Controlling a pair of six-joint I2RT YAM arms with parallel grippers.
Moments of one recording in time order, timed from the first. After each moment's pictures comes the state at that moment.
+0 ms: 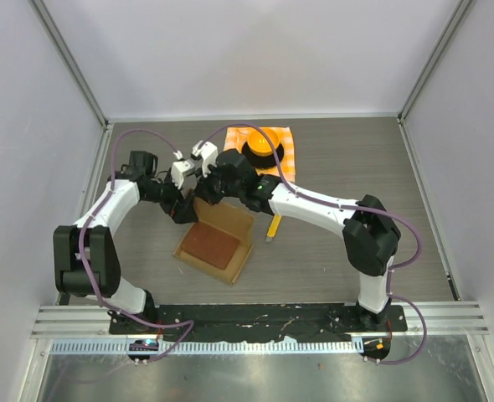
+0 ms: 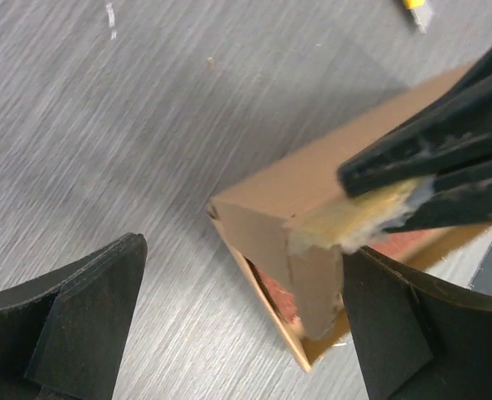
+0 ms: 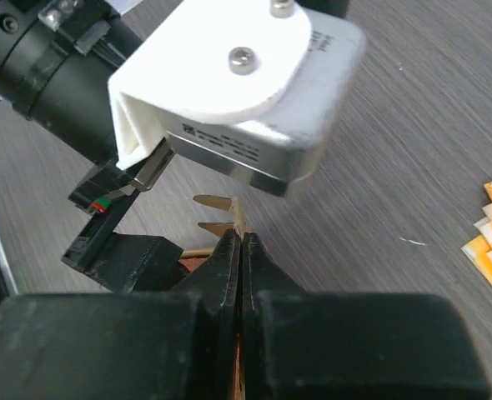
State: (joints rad) left arm -0.04 1.54 1.09 -0.77 0.78 0.70; right arm 0.92 1.88 1.50 -0.04 -0.14 0.11
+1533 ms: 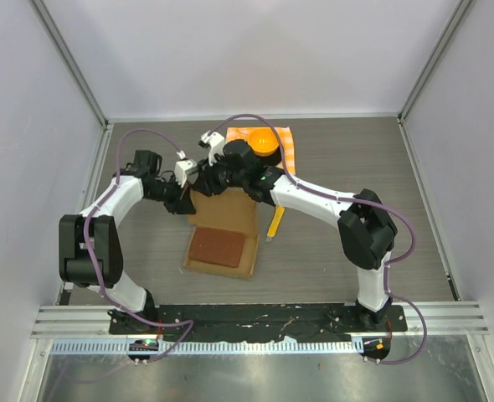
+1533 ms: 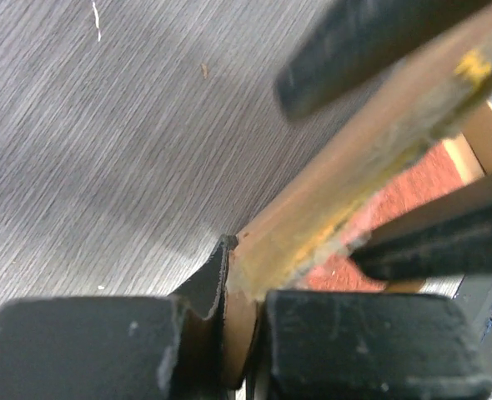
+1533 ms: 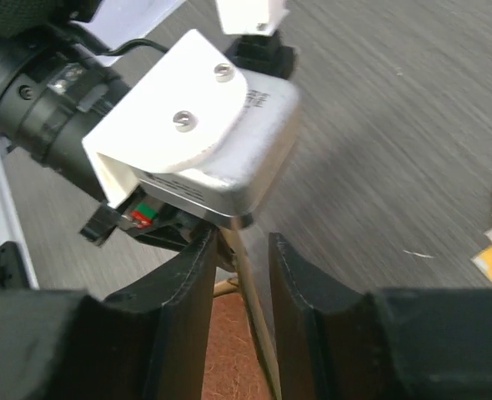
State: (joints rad) left arm -0.05 1.60 1.07 -0.69 0.79 0.63; right arm 0.84 1.93 1.54 0.01 -0.28 0.22
